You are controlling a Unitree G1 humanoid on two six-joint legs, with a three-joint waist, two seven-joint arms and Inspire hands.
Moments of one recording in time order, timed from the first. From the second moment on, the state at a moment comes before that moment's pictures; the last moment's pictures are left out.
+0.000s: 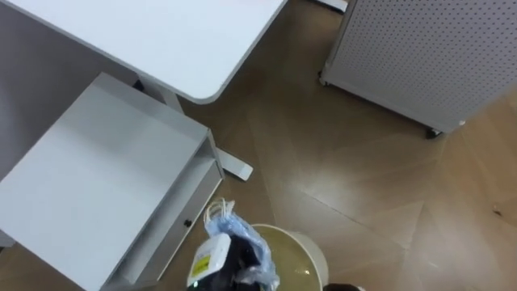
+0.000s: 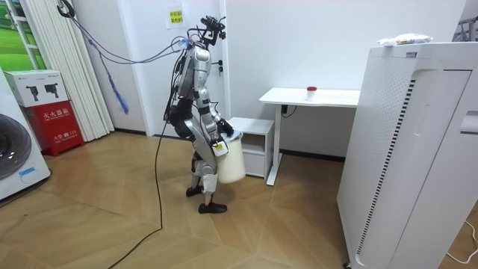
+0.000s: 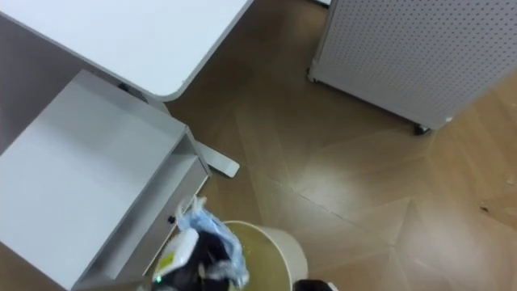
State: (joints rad) left arm -0.28 0.08 -0.62 0.99 0.38 -0.19 0.40; right arm -0.27 -0.17 0.51 1.18 0.58 -0.15 0.05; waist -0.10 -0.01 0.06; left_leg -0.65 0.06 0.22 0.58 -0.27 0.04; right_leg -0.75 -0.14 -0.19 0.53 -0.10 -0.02
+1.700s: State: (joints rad) left arm -0.18 0.19 -0.51 0.75 0.32 -0.21 0.07; right arm -0.15 -0.24 0.35 1.23 0.57 -0.15 0.10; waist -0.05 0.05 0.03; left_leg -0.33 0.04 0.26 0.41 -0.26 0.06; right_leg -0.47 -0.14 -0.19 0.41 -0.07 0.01
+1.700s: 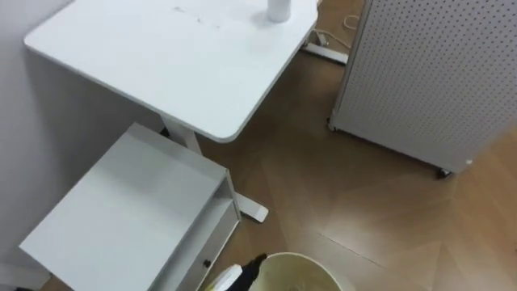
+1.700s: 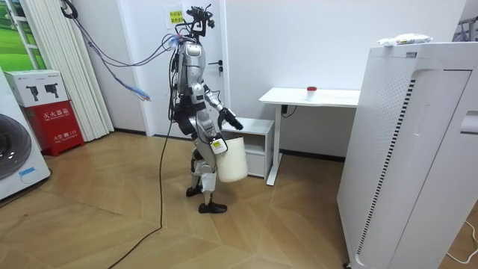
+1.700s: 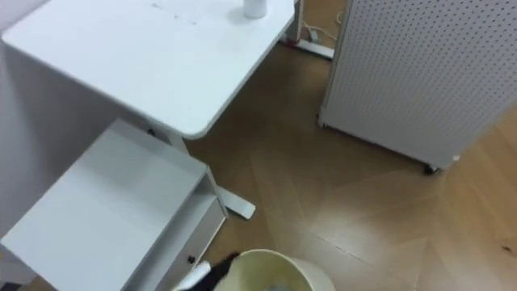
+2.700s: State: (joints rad) left arm 0.02 0.24 -0.23 0.22 0.35 -0.30 0.45; right arm 0.04 -0.24 0.21 1.10 0.46 -0.16 0.10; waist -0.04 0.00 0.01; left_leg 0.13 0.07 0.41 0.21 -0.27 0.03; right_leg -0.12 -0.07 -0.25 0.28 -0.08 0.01
